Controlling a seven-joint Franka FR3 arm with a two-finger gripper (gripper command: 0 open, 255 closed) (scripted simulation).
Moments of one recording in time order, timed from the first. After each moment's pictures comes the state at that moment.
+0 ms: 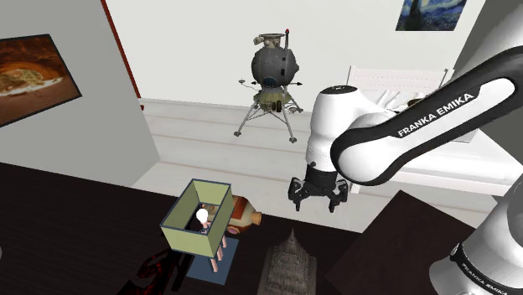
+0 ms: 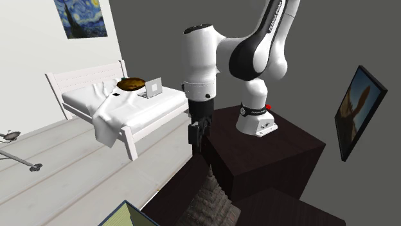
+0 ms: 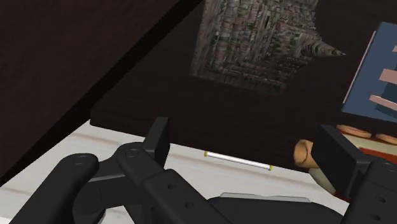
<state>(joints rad) -0.05 -0.26 0.55 -2.69 0.32 2.45 0.98</state>
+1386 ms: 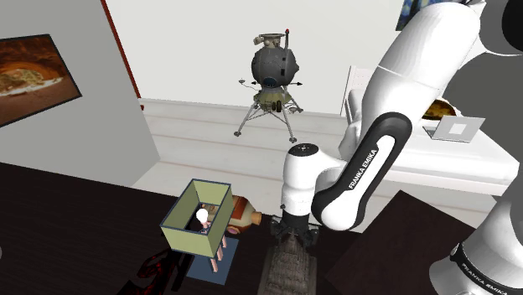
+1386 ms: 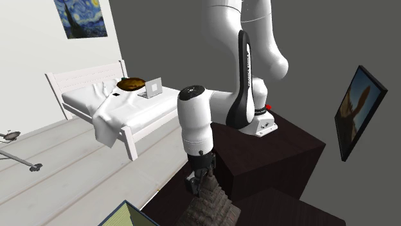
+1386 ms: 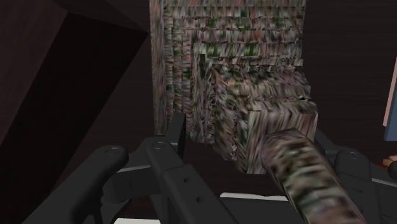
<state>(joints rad) 0.03 0.33 0.48 -2.55 -0.09 2.84 1.54</state>
